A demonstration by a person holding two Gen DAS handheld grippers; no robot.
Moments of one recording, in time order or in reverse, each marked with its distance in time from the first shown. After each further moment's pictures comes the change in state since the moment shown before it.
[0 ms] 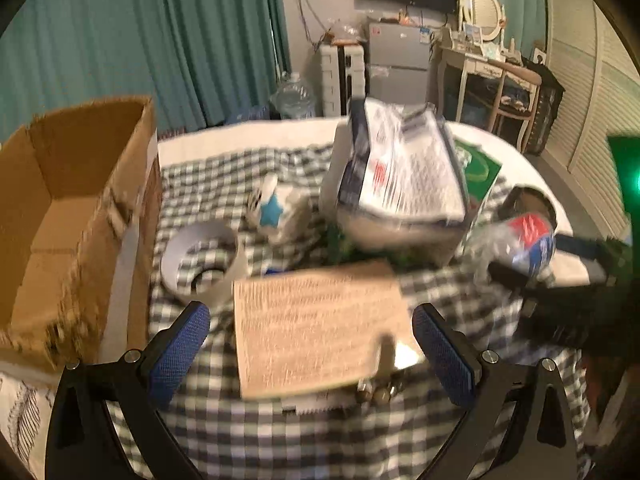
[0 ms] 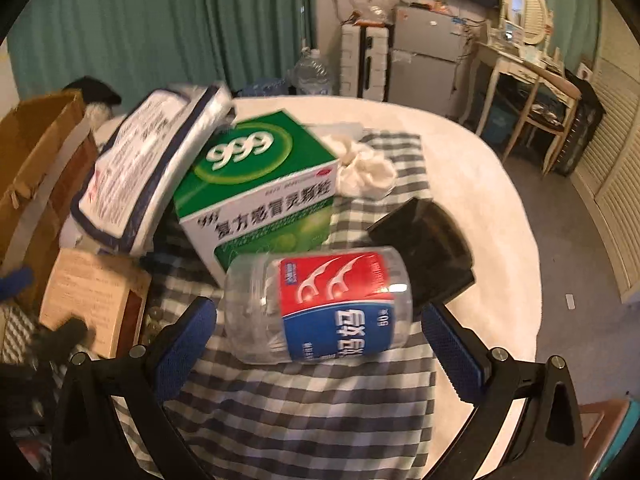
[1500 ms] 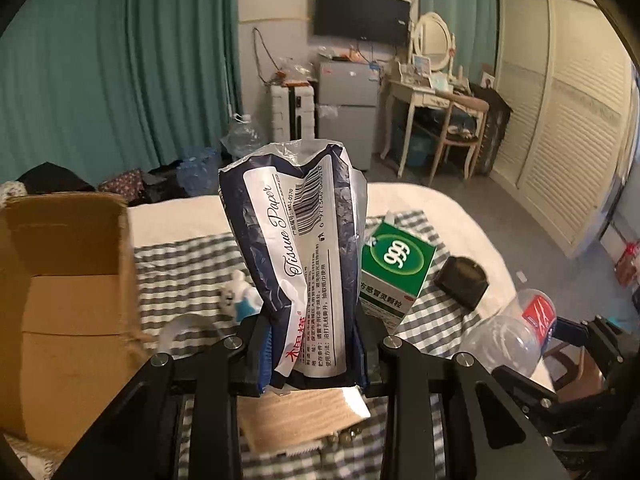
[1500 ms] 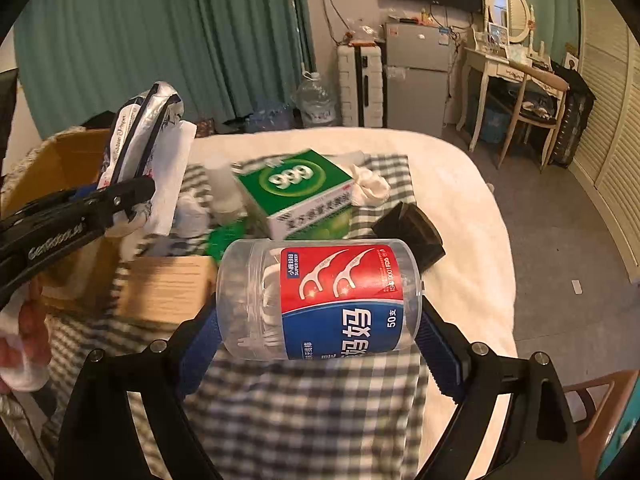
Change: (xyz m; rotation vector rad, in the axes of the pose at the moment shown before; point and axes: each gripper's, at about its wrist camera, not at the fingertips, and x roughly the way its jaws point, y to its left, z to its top) left arm -0.056 0.024 0.066 0.028 -0.098 -0.184; right arm -0.104 0.013 -0.010 0.098 -0.091 0.048
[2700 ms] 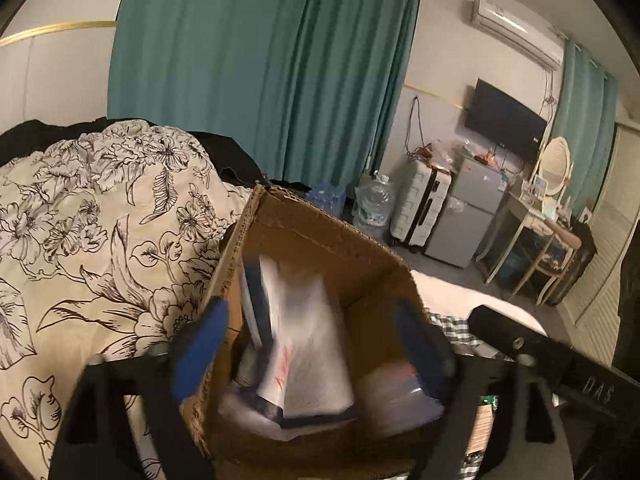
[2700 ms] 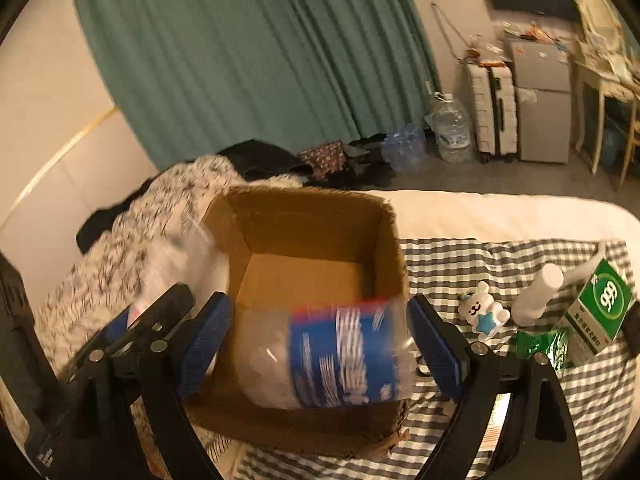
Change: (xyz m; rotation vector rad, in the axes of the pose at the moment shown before) left arm -0.098 0.241 -0.039 -0.401 -0.199 0.246; right arm 0.018 0.243 0.095 0.024 -0.051 0.404
